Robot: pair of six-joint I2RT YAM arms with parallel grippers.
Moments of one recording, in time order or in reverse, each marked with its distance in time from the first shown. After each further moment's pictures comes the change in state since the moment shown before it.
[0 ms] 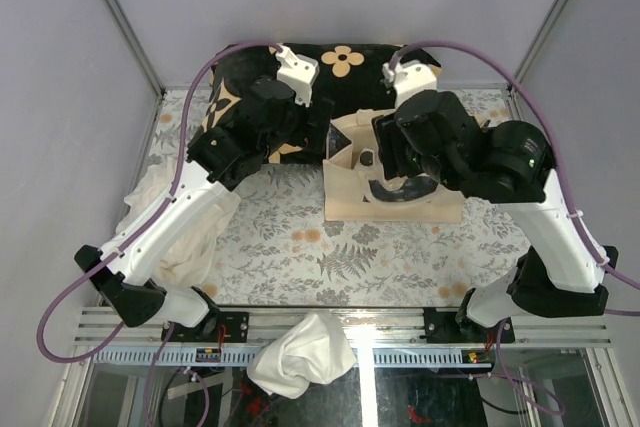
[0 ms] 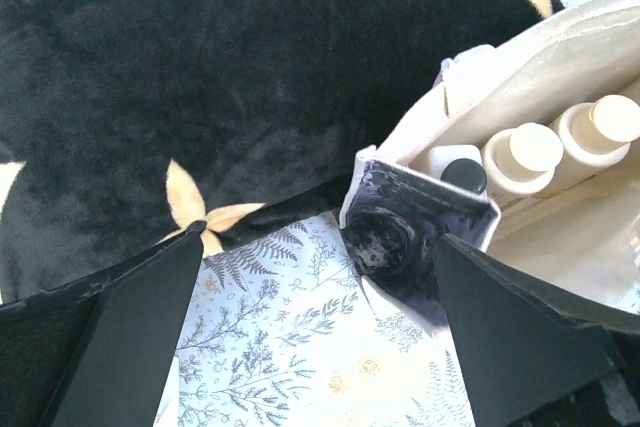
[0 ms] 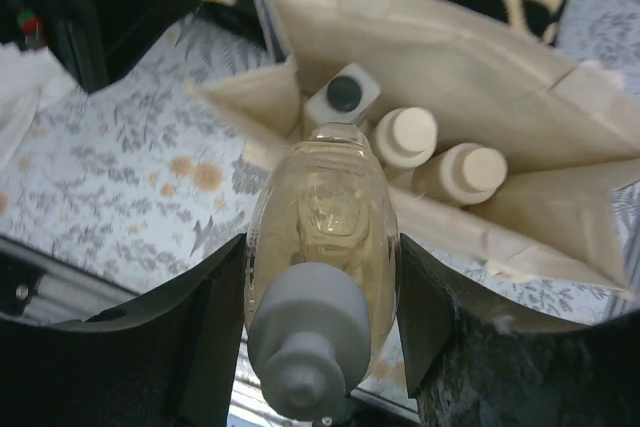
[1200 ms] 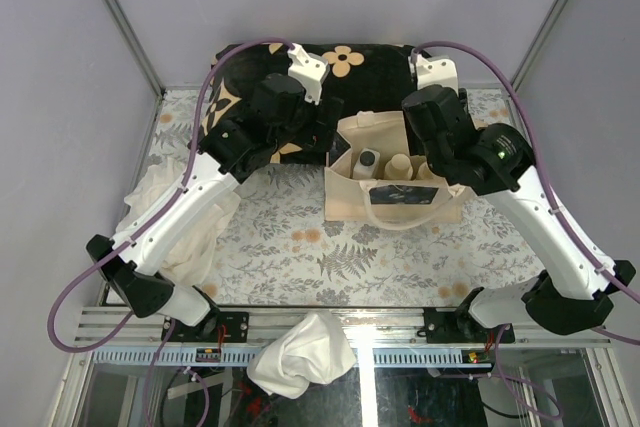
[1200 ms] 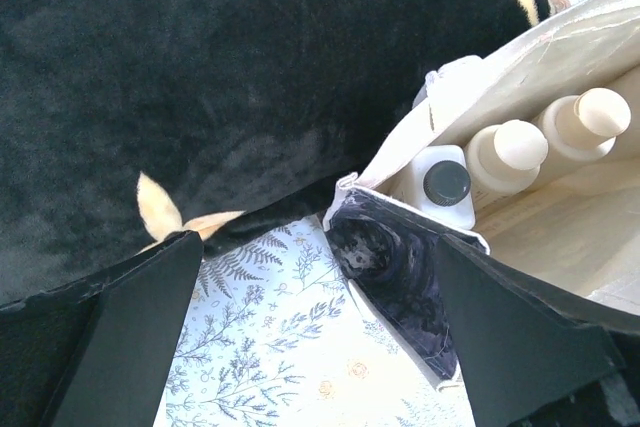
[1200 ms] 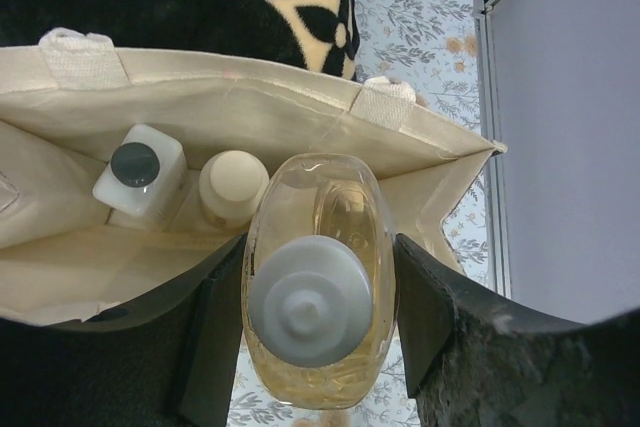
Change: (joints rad) left arm 0.001 0.064 0.047 -0.008 0.043 0.001; right arm -0.248 -0.115 -0.362 0.278 0.276 -0.109
